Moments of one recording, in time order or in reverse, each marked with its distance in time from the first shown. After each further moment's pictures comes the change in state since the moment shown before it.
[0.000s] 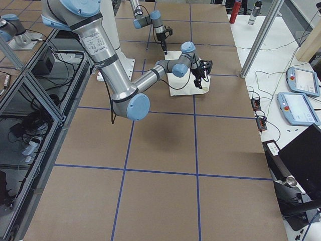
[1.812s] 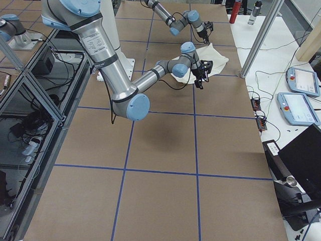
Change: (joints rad) left arm -0.470 -0.550 0.820 -0.106 0.045 0.500; right arm -0.002 0.003 0.001 0.000 -0.027 0.004
